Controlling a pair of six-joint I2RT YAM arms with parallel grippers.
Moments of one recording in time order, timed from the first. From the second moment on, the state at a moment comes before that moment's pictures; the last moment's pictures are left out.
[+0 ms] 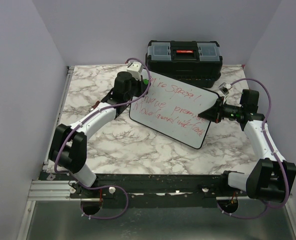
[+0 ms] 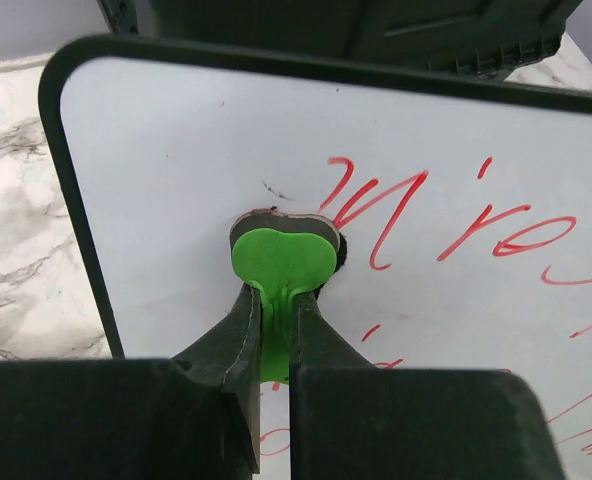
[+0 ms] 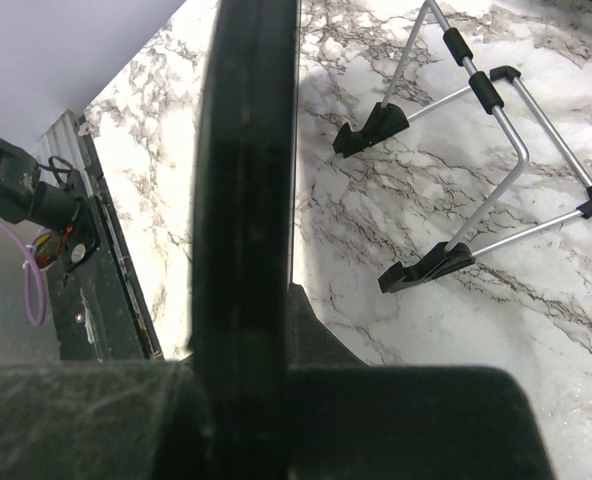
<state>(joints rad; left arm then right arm) -0.47 1.61 1.21 0.12 0.09 -0.22 -0.15 1.22 0.87 -0.37 -1.20 -0.22</state>
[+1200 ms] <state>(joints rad) -0.47 1.64 1.23 0.09 0.09 -0.20 -0.15 1.22 0.87 -0.36 -1.19 -0.23</state>
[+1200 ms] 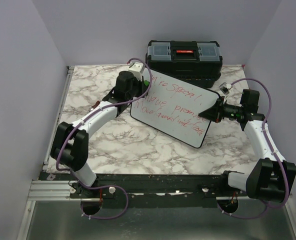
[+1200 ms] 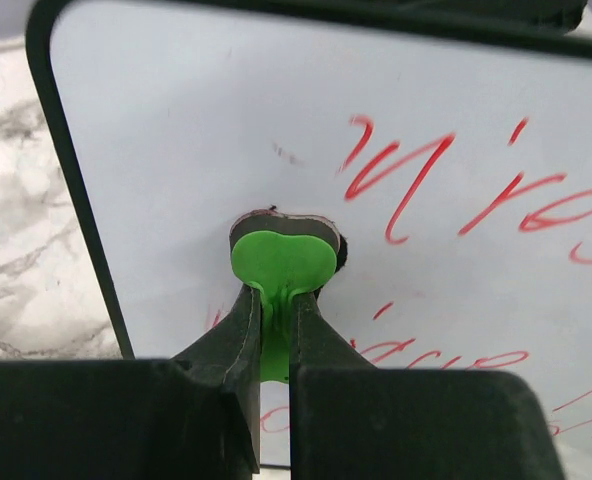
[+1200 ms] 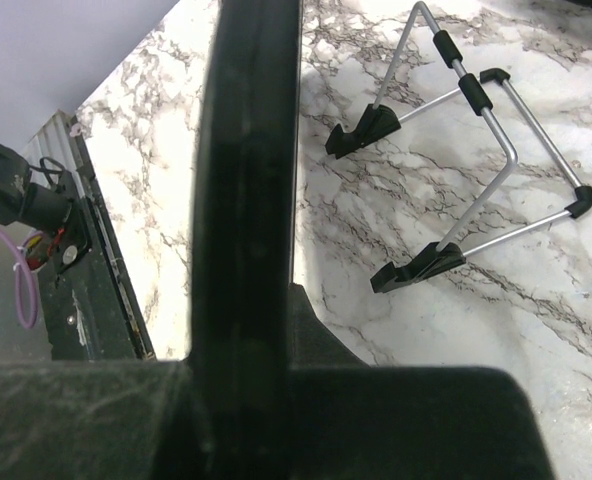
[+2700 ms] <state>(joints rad) -0.47 1.67 1.27 0.03 0.19 -0.20 -0.15 1.22 0.87 -0.35 -1.18 -0.23</state>
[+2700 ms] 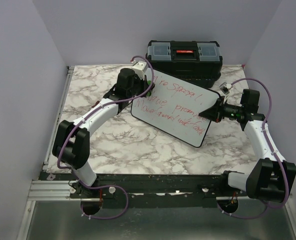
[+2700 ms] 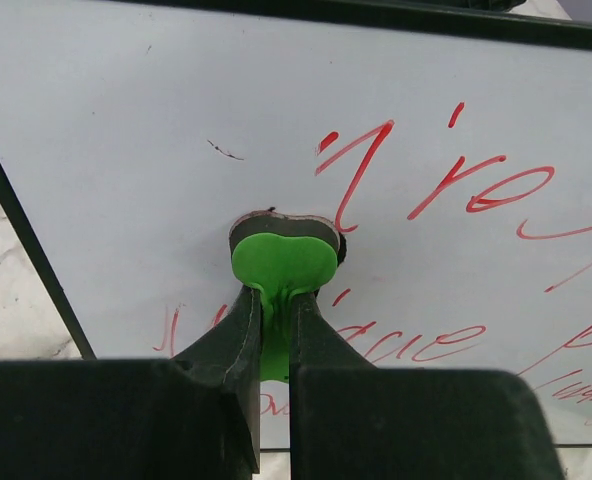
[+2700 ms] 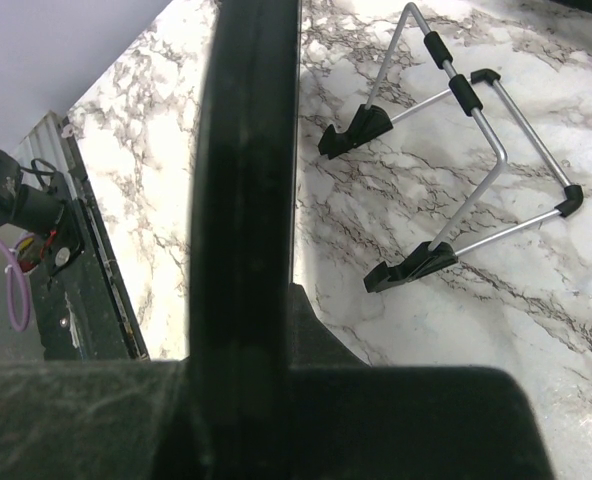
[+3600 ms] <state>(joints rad) -0.47 1.74 1.50 -0.06 0.23 -0.21 -0.15 1.22 0.87 -0.35 -1.17 -0.24</state>
